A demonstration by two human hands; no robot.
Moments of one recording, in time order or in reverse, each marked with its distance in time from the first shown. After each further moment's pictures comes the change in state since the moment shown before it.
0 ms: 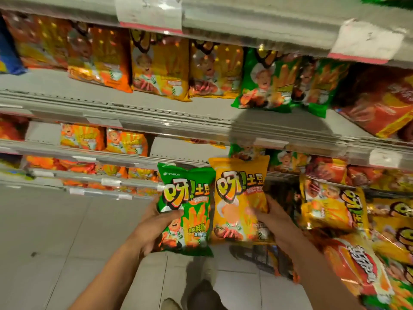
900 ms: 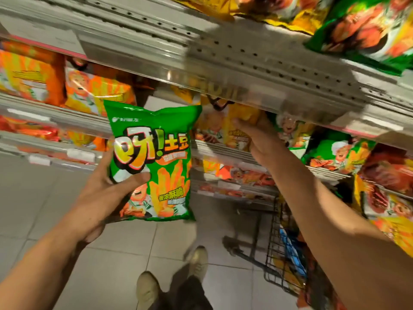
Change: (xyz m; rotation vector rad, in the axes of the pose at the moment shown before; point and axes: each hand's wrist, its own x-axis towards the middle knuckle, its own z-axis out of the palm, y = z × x) left_hand 0.104 -0.001 -0.080 0.009 0.054 0.291; right_hand 0.227 -0.055 0.090 0.082 0.007 -0.236
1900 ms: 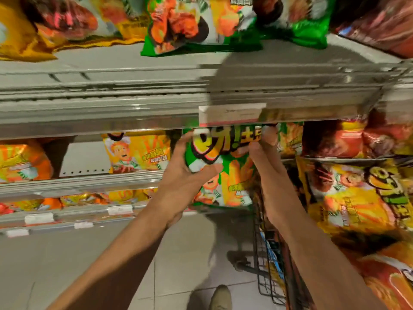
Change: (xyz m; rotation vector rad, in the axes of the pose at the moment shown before) left_hand 0.038 0.014 0.282 0.173 -0.309 0.182; right_hand -0.115 0.012 -0.145 0.065 0.266 -0.169
